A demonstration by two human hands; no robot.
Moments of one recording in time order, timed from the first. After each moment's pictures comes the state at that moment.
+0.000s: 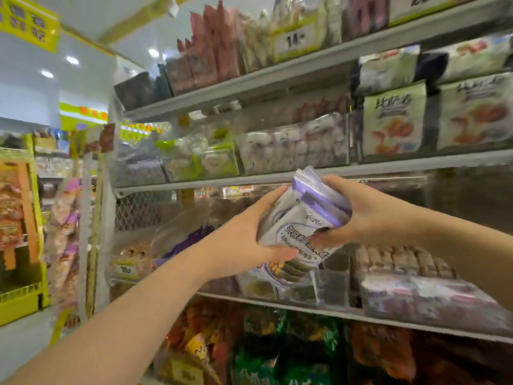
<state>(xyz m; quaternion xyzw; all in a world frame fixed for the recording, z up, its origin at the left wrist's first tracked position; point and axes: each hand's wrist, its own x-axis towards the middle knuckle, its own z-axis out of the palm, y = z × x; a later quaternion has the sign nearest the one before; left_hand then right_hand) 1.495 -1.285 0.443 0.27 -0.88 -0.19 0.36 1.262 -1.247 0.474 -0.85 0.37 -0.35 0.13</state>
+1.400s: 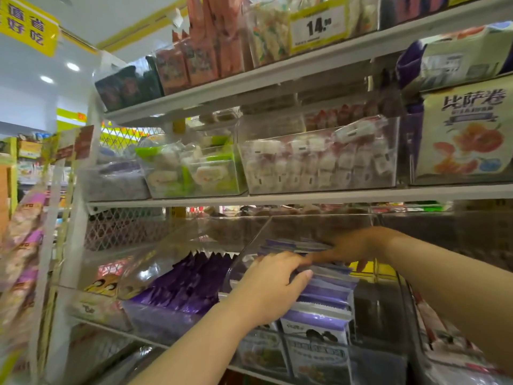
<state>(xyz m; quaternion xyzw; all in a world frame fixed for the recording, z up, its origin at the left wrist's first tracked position) 1.450 -1.436 0.419 0.38 -0.88 0.02 0.30 1.240 -1.479 0.479 -0.75 0.65 -0.10 0.12</state>
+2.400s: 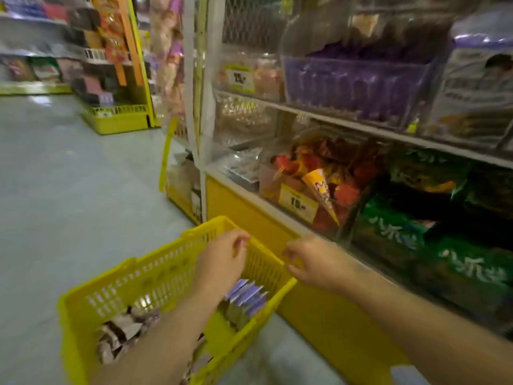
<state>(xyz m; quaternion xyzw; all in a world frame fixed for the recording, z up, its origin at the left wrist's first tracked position) 1.701 -1.316 0.056 0.68 -0.58 -0.10 0.44 1.505 -1.372 0.111 -0.93 0.37 -0.02 0.02</state>
